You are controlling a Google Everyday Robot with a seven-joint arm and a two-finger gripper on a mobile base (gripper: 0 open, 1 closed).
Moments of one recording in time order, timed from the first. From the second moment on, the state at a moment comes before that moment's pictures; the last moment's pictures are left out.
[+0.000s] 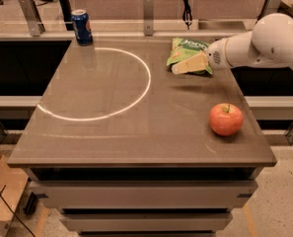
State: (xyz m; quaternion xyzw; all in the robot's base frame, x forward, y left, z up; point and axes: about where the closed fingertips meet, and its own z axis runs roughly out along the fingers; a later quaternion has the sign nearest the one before) arm 0.739 -0.164 0.863 -0.28 0.83 0.18 0.44
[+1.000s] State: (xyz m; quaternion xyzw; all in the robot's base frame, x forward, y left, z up) arm 0.777 -0.187 0.837 -0.29 0.85 0.13 0.42
